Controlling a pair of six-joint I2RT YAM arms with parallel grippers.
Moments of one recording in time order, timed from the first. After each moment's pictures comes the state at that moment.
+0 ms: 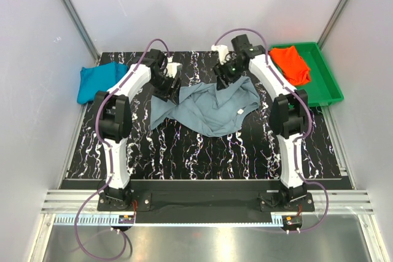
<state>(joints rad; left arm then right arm) -0.24 2.10 1.80 -0.96 0.41 0.15 0.32 2.24 2.14 -0.96 -0.48 -0.35</state>
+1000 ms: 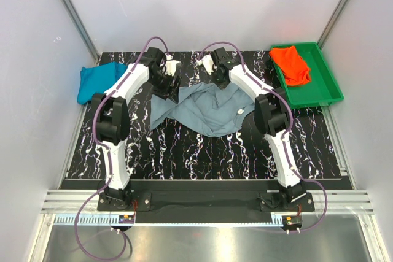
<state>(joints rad) -0.24 2.06 1.79 -0.97 0.40 0.15 0.46 2.41 2.14 -0.74 0.06 -0.44</state>
